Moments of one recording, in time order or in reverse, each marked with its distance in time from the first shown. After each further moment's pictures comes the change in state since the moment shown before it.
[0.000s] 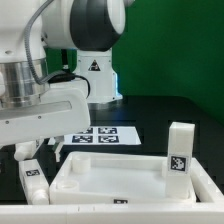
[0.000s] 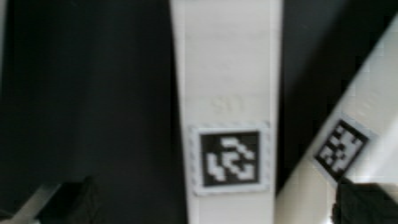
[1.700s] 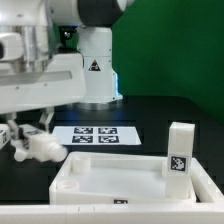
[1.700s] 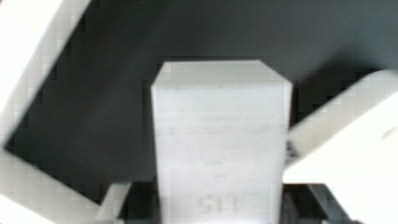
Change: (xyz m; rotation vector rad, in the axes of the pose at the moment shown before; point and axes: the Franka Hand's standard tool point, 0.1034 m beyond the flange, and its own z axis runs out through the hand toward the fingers) arm -0.012 -0.018 -0.049 -0.069 0.032 -0.383
